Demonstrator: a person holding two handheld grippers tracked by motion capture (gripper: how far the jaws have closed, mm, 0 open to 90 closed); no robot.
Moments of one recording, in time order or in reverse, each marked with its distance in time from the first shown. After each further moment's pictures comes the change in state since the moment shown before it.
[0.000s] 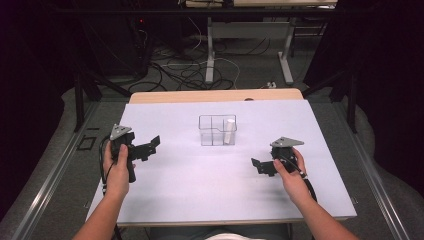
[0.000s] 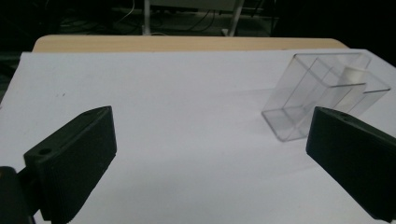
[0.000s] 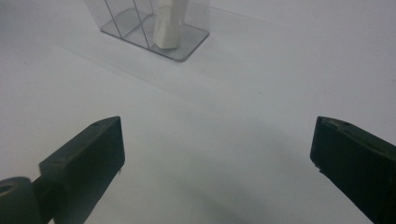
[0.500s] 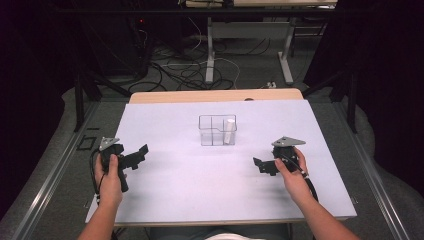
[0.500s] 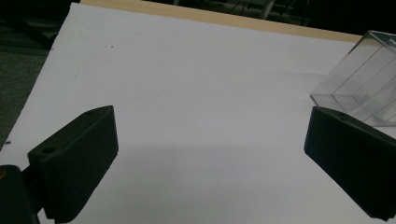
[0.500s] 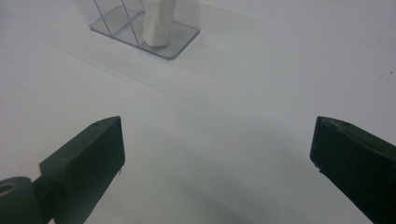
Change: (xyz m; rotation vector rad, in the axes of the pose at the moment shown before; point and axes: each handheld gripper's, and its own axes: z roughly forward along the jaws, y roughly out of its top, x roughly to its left) left arm 0.034 -0.032 0.000 0.017 0.075 -0.114; right arm -0.006 -0.001 0.000 0.003 -0.021 -0.003
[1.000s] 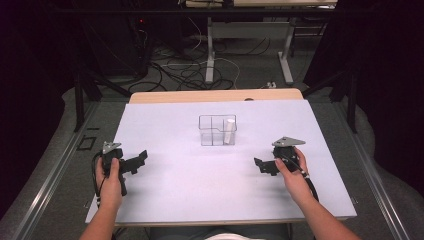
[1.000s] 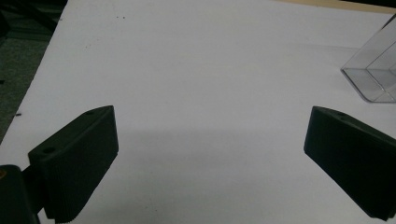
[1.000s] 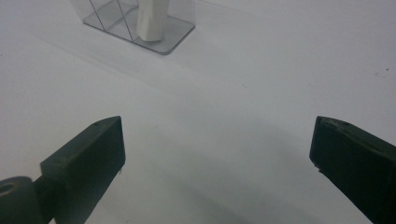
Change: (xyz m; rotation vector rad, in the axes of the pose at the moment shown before) left arm 0.009 -0.017 0.012 0.066 0.042 0.023; right arm -0.002 -0.002 0.002 0.011 -0.013 -0.011
